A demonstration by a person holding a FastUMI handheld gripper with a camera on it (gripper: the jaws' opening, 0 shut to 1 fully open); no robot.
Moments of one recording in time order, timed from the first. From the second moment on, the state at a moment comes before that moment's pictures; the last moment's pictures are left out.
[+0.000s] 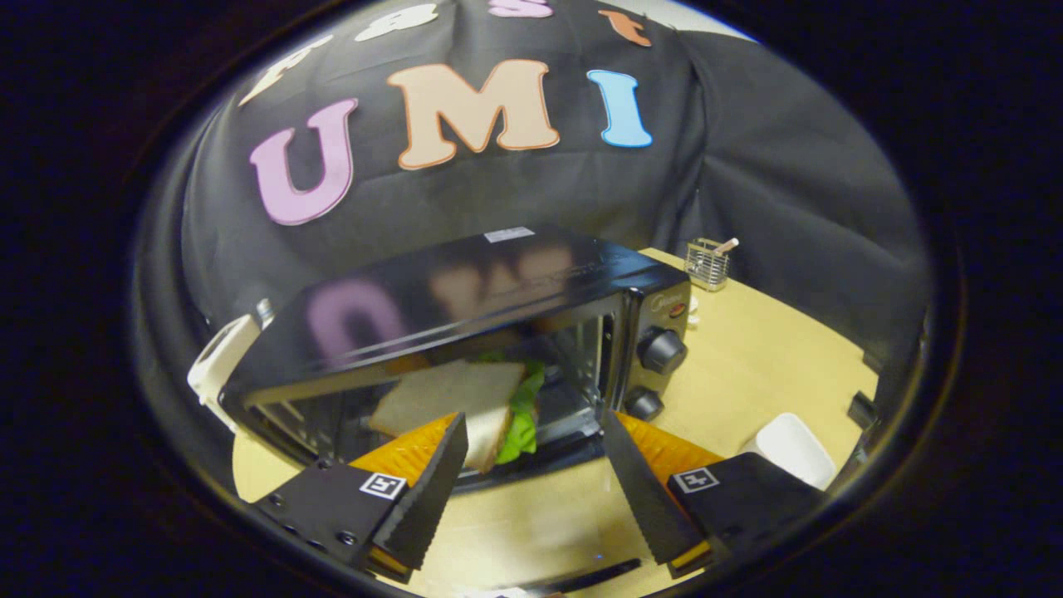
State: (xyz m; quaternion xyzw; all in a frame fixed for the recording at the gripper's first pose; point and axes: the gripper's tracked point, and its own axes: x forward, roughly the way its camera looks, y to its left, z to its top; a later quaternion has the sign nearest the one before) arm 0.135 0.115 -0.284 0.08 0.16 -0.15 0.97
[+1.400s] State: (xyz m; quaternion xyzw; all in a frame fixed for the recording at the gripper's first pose) arm -0.018 0.191 -0.402 -0.07 0.35 -0.02 0.94
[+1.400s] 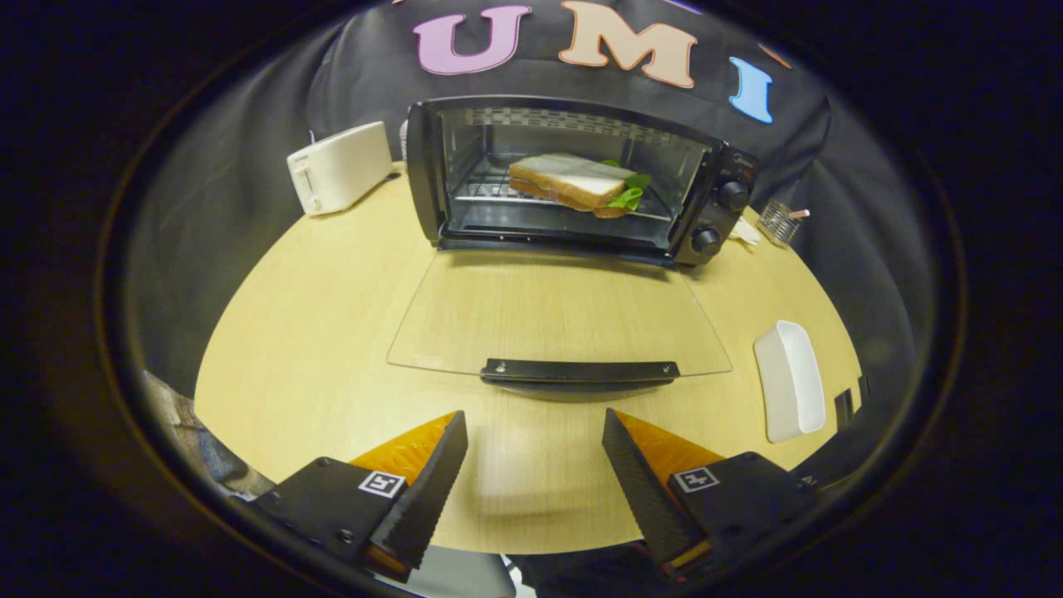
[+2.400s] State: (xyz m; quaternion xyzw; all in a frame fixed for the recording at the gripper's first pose) arm 0.013 0.191 -0.376 -0.09 0.34 -0.09 0.93
